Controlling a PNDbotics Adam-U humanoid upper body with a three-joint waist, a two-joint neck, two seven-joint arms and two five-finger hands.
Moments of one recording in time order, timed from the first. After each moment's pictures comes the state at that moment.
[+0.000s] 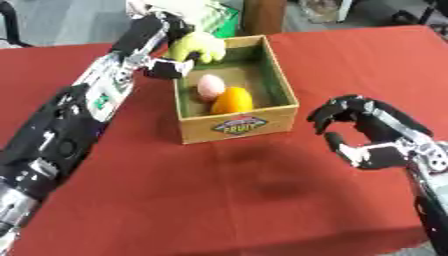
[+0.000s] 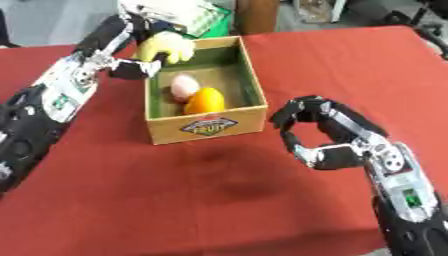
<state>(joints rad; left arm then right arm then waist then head) -0.92 0.37 -0.36 -1.02 -0.66 -0.26 0.00 -0.46 -0.26 0.14 -1.48 -0.05 -0.44 0.70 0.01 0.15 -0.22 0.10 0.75</state>
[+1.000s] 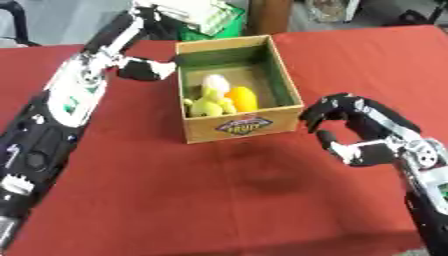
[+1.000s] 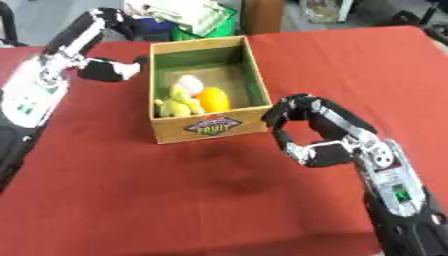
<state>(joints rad) -0.73 0.47 -0.14 -1.31 -0.40 -0.21 -0.06 -0.45 -0.27 0.12 -1.48 -0.05 -0.44 0.69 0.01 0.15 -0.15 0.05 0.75</state>
